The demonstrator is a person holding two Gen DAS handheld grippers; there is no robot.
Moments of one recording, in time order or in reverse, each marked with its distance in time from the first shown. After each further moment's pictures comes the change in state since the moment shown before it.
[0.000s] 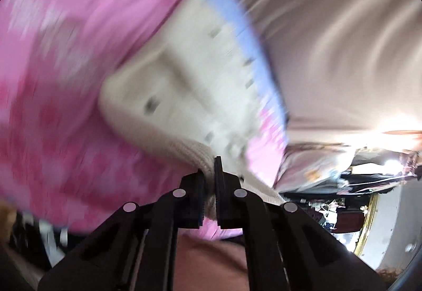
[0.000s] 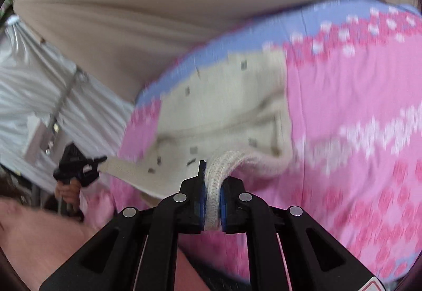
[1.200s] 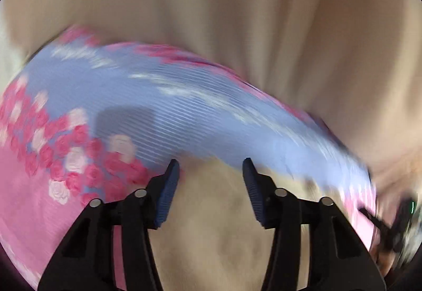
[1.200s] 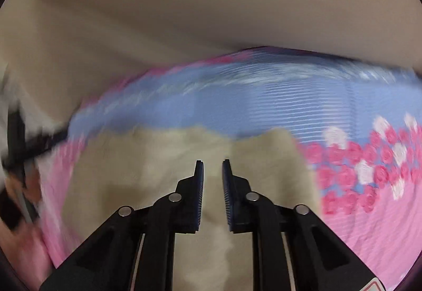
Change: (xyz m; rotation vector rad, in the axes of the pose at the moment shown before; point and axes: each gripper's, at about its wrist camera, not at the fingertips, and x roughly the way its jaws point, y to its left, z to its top) left arm 0.154 -0.073 0.217 0.491 -0.260 0.407; right arm 0.250 0.019 0.177 -0.278 0.064 -0.291
